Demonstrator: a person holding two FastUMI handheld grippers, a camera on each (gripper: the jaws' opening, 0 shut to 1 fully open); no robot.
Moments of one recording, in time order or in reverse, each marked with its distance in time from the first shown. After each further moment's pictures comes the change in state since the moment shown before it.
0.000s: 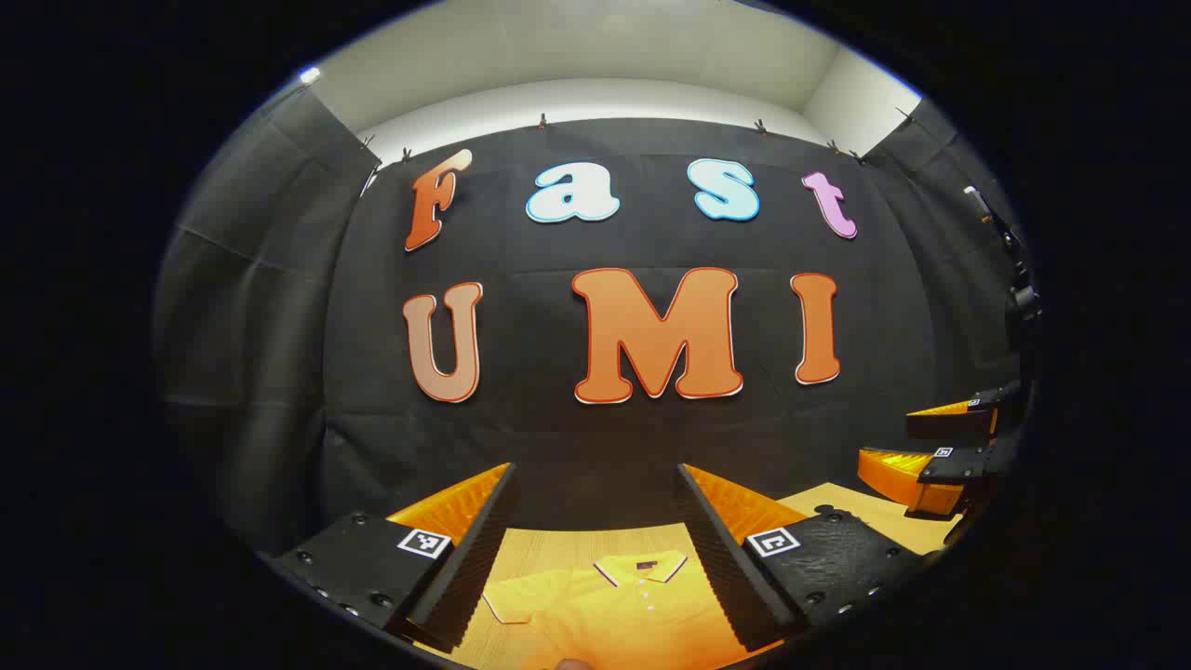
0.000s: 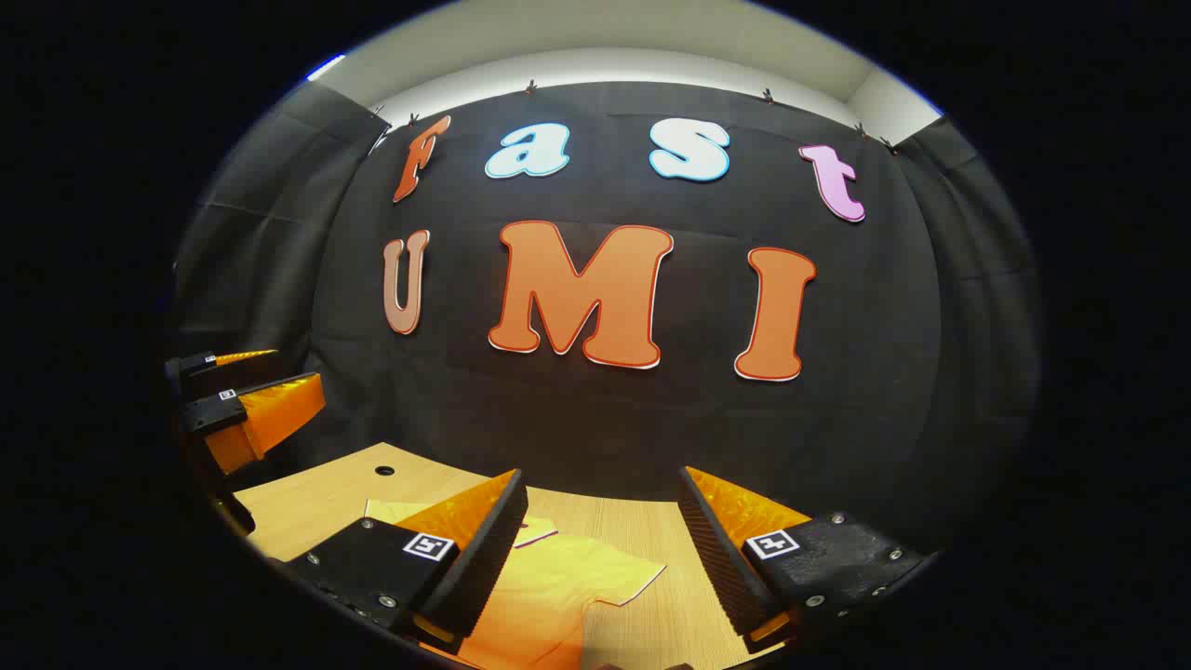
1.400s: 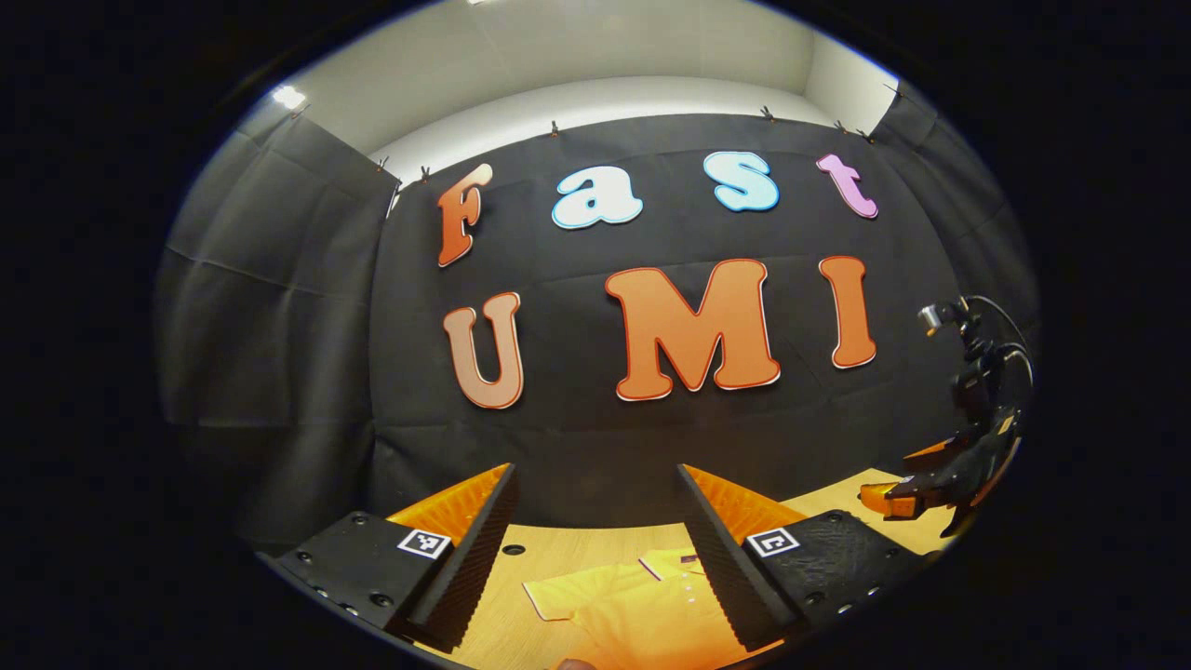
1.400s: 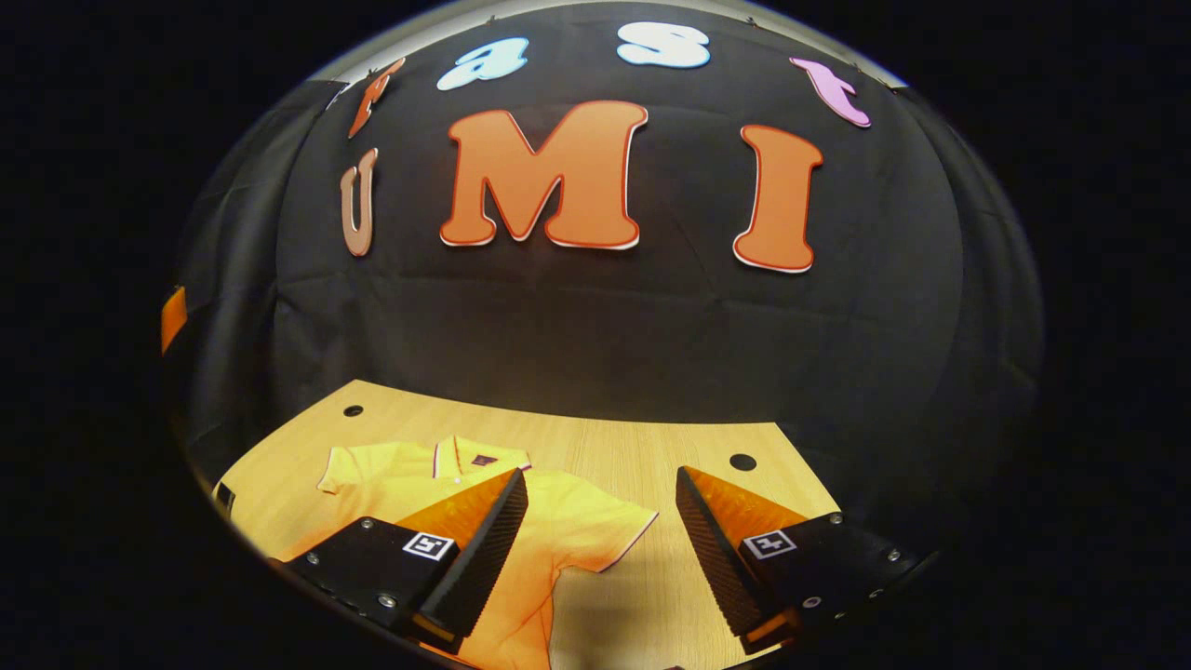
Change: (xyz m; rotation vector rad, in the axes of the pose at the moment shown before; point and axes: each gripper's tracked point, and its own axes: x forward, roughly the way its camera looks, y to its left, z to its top) left arm -0.029 0.019 0.003 0.076 -0.002 0.147; right arm 0.081 -0.046 -0.123 0.030 0.345 0.000
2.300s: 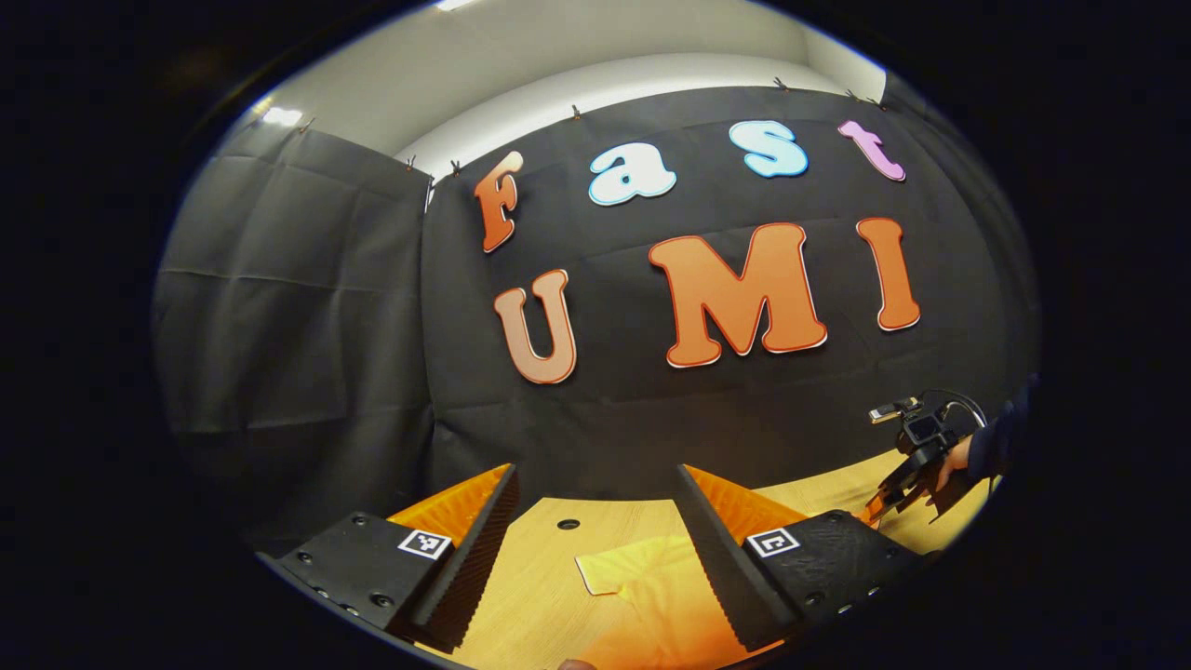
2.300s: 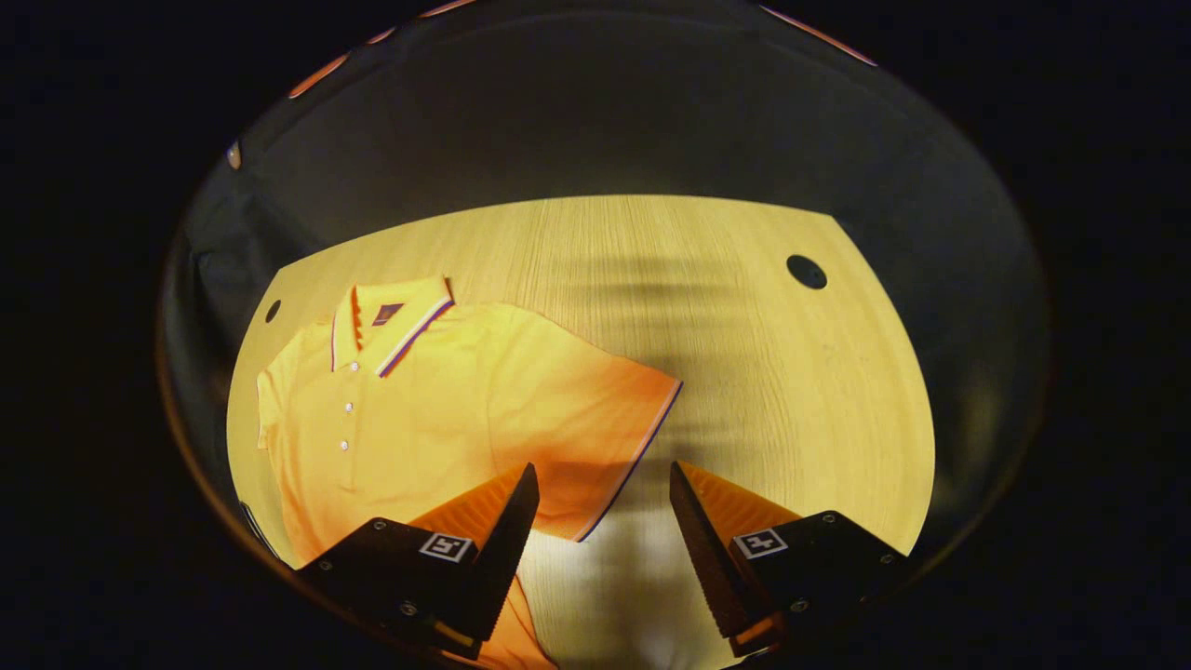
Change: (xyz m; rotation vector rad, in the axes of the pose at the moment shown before) left arm -0.023 0.021 -0.028 0.053 0.107 0.164; right arm 0.137 -0.011 -0.169 0.123 0.785 0.009
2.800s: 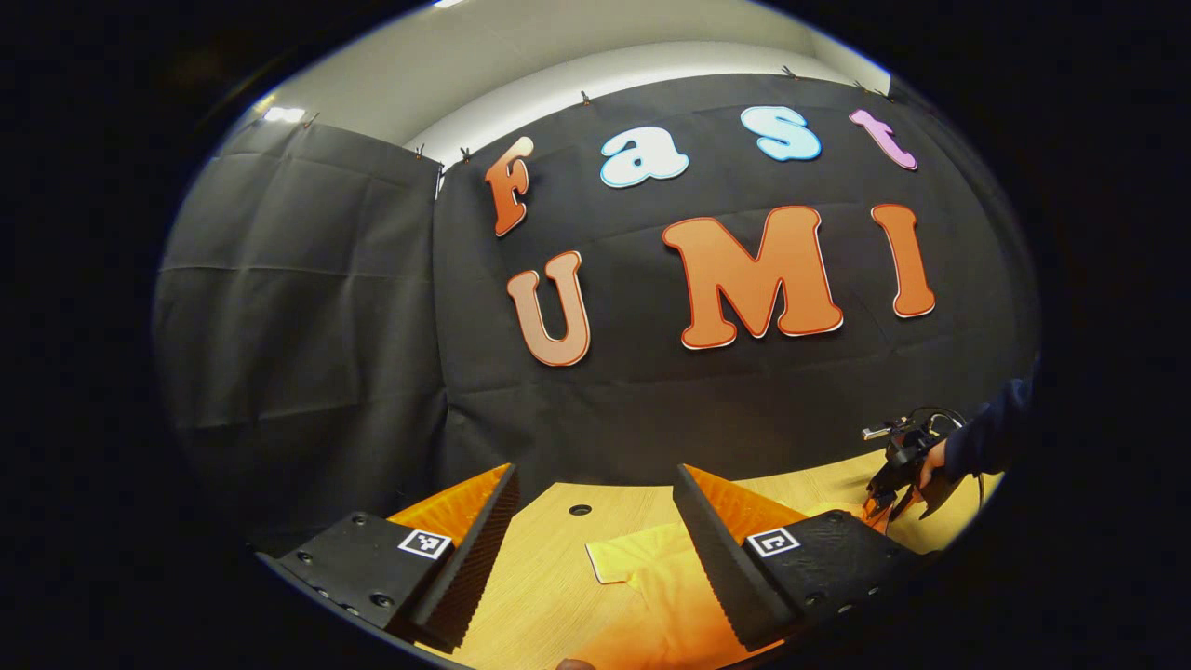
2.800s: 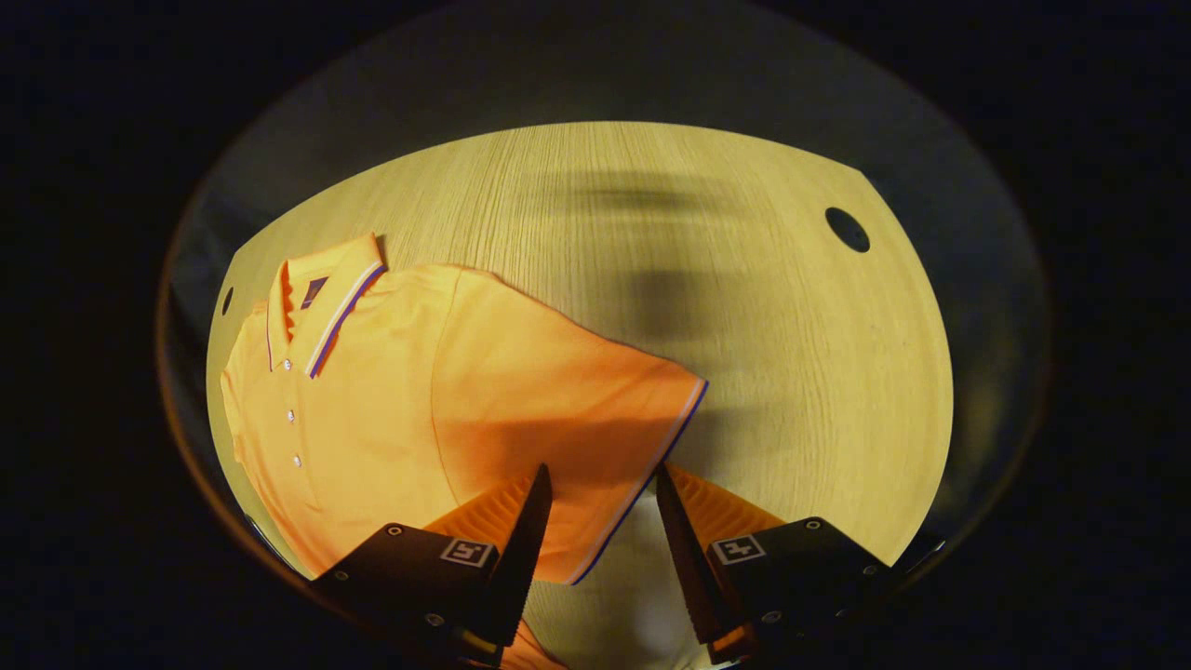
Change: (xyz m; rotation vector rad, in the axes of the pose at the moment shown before) left arm -0.001 0.006 -0.016 0.003 0.050 0.043; right arm 0.050 0.005 -0.003 0.017 0.202 -0.038
